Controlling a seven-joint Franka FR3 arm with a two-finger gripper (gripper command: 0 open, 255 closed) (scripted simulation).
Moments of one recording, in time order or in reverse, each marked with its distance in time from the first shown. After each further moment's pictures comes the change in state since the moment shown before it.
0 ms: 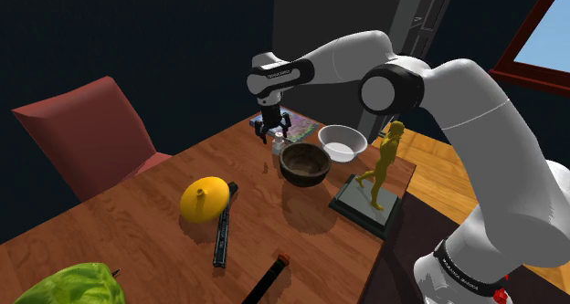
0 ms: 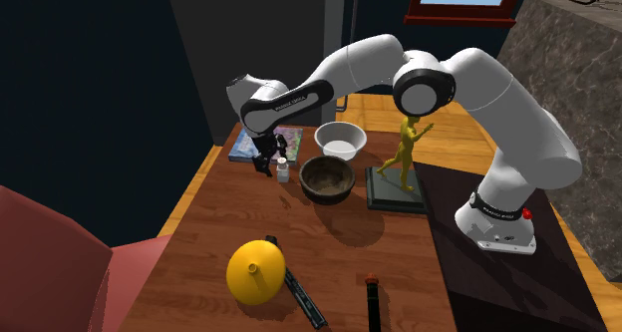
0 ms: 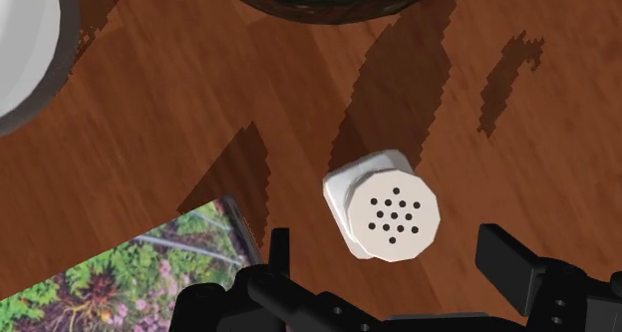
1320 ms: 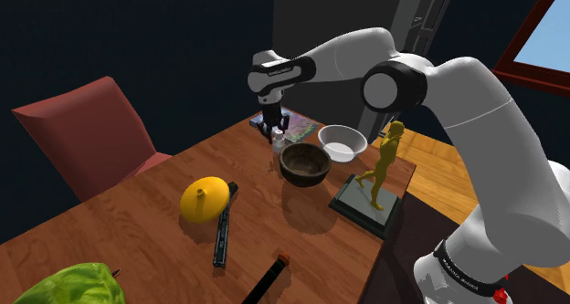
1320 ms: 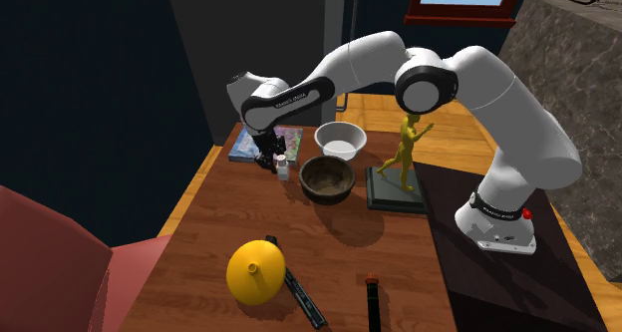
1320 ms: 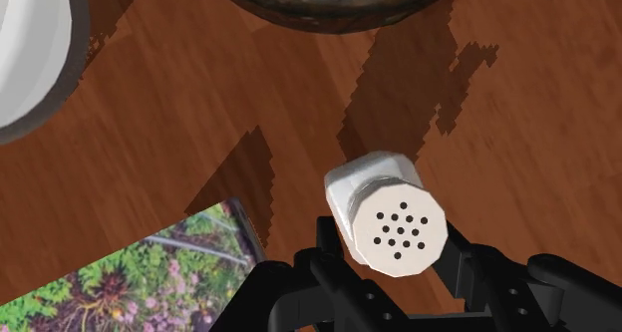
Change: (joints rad) arm -0.002 -0.022 0.000 -0.019 0.000 -0.003 -0.002
